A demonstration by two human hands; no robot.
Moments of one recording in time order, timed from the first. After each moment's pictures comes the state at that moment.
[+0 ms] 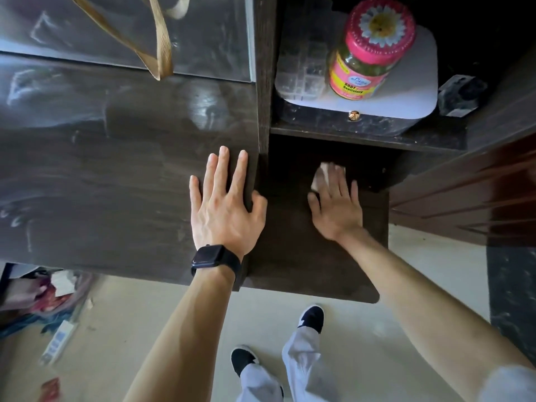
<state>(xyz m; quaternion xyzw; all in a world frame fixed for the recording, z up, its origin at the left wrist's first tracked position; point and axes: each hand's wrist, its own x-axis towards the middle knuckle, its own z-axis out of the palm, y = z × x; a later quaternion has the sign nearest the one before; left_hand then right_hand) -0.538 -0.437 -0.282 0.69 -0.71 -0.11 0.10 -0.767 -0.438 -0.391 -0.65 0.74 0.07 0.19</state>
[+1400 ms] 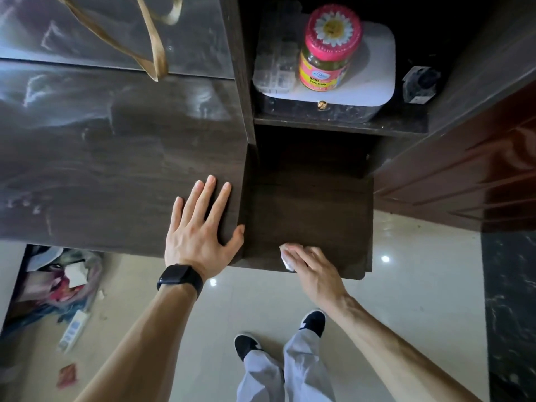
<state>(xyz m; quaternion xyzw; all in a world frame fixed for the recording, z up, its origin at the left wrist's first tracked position) -0.487 -0.379 -0.275 0.62 -0.78 -0.10 0.05 -0.729 -0.266 -0.401 -0.77 0.60 -0.12 0.18</state>
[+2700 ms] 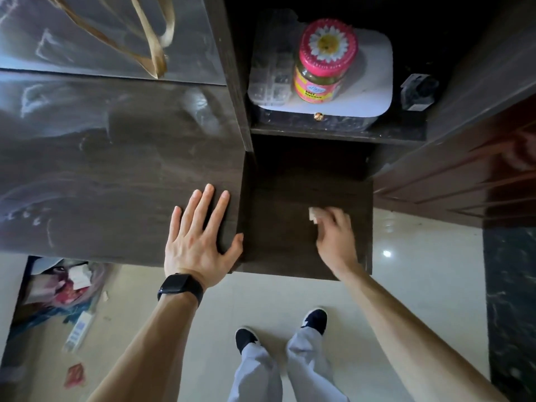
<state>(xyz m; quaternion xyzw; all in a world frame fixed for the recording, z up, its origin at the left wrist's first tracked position) -0.487 -0.380 -0.273 0.63 -0.77 -0.11 0.01 -0.762 -0.340 -0.382 -0.60 0.76 -0.19 0.15</state>
